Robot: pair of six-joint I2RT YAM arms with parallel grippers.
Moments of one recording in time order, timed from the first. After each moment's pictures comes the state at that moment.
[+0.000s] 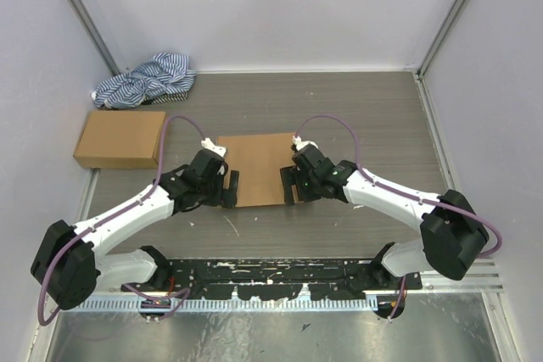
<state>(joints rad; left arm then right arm) -0.70 1.17 0.72 -0.51 -0.14 -0.45 0.77 1.37 0.85 -0.49 0.07 0.49</state>
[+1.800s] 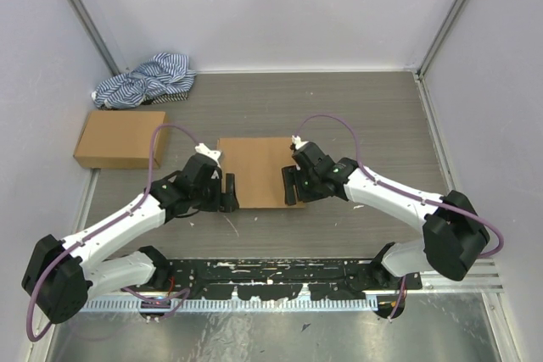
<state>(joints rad) -0.69 1.07 0.65 -0.50 0.00 -0.55 0.77 1.37 0.88 -0.53 -0.01 0.51</state>
